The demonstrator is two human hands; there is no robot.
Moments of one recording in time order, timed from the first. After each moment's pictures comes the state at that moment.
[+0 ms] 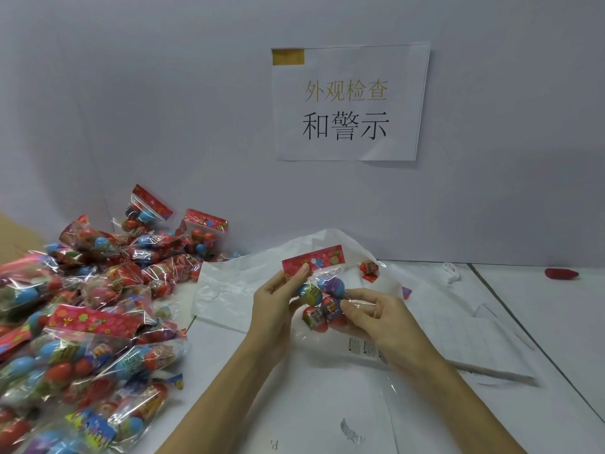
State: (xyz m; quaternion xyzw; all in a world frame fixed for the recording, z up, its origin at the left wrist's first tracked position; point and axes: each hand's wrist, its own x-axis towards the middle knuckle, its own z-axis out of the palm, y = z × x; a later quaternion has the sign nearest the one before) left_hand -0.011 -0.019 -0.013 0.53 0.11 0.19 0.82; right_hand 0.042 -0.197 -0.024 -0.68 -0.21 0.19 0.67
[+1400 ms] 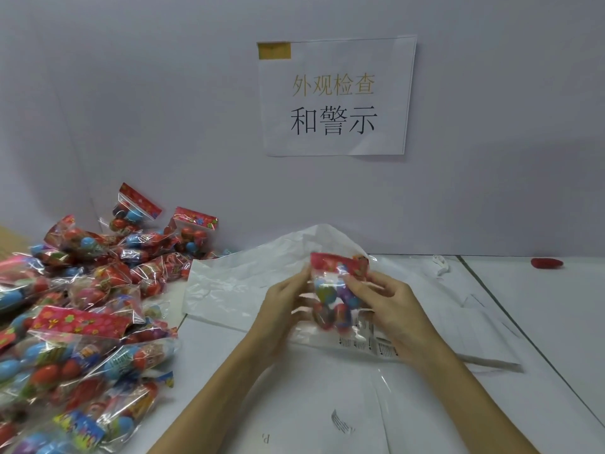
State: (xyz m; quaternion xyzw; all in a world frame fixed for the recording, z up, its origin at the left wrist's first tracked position) left_hand -0.014 -0.032 -0.014 0.65 0.09 0.09 0.75; right_hand 0.047 -0.209 -0.011 -0.68 -0.13 0.13 0.71
